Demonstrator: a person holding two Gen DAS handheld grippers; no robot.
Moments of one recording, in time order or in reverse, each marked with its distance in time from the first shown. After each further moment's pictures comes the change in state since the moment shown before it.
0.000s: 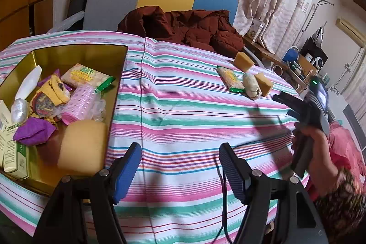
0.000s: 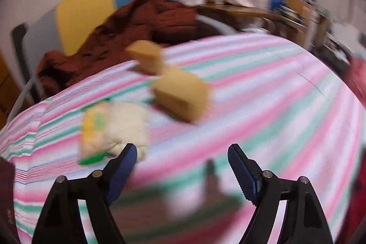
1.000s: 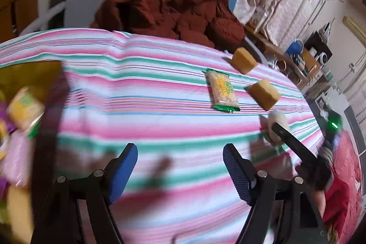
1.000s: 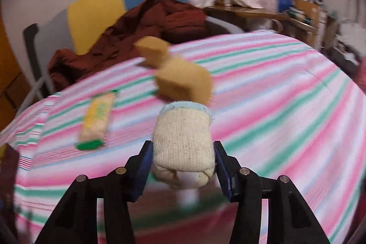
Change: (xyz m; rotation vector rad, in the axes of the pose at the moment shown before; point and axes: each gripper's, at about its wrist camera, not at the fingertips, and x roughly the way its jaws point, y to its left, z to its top) left arm 0.117 -0.062 0.083 -0.009 0.130 -0.006; right arm 0.011 -0.006 -0.015 -0.038 -0.003 0.088
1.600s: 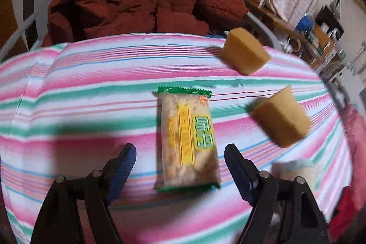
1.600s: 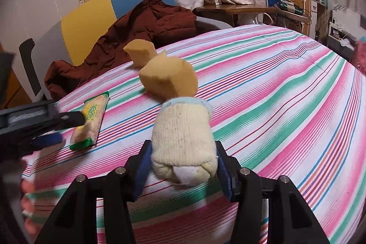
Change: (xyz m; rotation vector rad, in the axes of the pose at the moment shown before) left arm 0.146 -0.093 0.078 0.114 0.099 0.116; right arm 0.006 -0.007 -0.006 0.036 -0.023 0.003
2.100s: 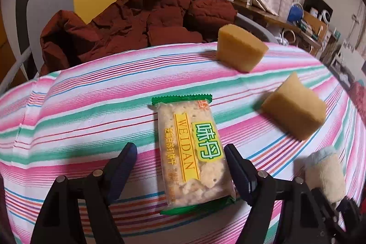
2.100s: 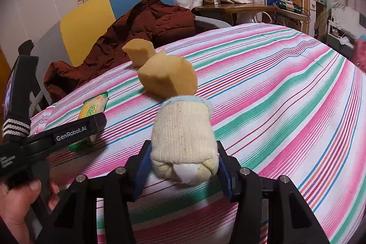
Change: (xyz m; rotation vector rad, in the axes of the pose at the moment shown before) left arm 0.004 -0.004 -0.014 0.156 -0.119 0.050; right arm 0.002 0.000 0.000 0.011 0.000 0.000
